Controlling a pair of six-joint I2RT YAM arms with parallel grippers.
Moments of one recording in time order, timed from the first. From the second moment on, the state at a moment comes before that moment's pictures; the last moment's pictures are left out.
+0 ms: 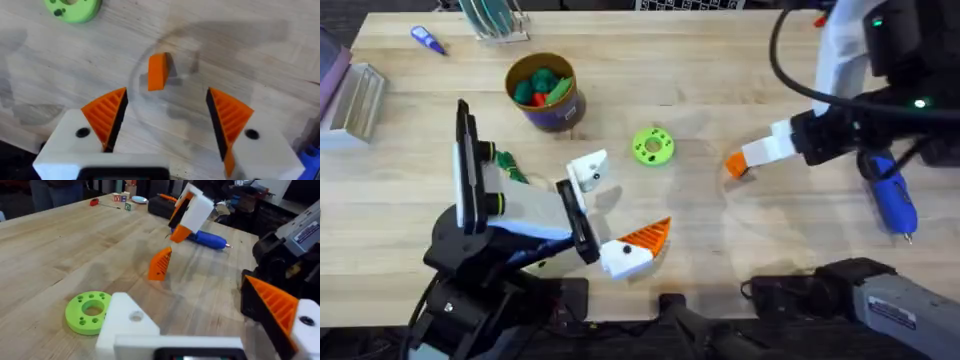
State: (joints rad) left arm -0.39 0.01 0.01 -0.07 0.79 -0.14; right arm 0.17 1.12 0.98 -1.08 -0.14 -0.13
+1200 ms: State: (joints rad) left arm -0.39 0.01 0.01 -0.07 0.79 -0.14; right arm 0.21 1.39 1.05 -1.13 -0.17 -0.26
